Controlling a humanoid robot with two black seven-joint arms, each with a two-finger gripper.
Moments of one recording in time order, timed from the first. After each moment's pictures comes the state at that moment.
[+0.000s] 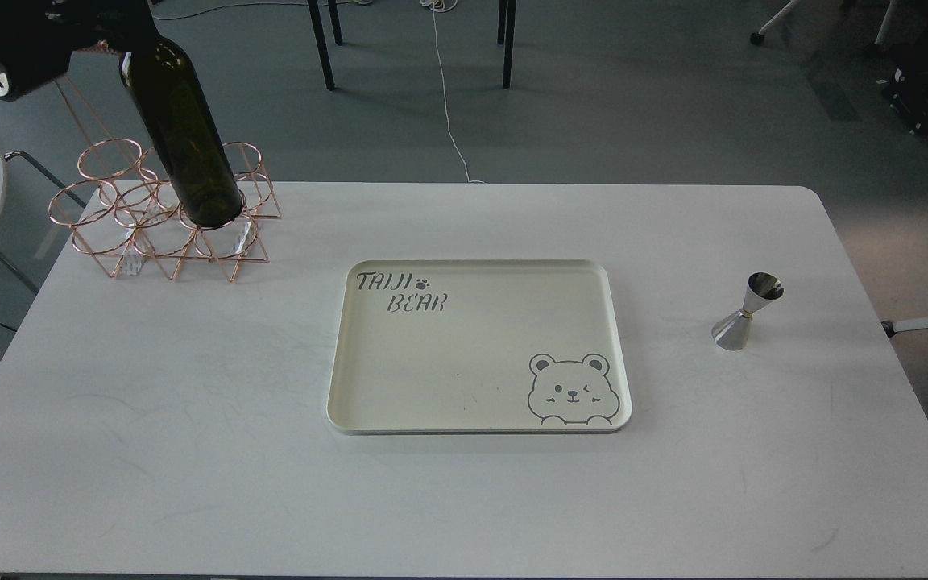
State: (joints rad) left arm -1.07 0.81 -0.63 -0.95 1.74 -0.14 -0.36; right arm 1.05 -0.54 0.41 0.25 -0.20 0.48 0.49
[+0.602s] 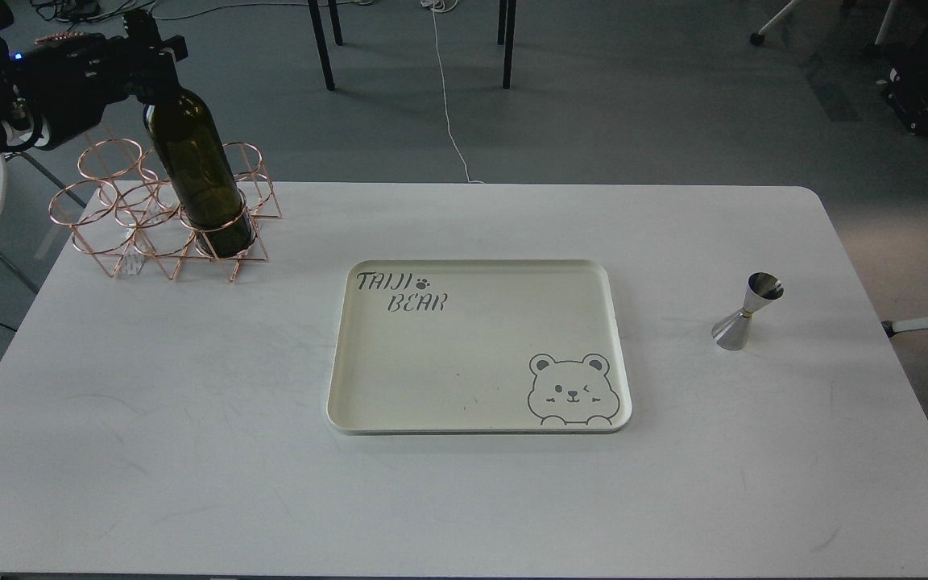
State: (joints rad) left arm -1.06 0.75 -0.44 -0.83 1.62 -0.05 -0.36; right arm 1.06 -0.53 0.41 0.25 -0.20 0.48 0.49
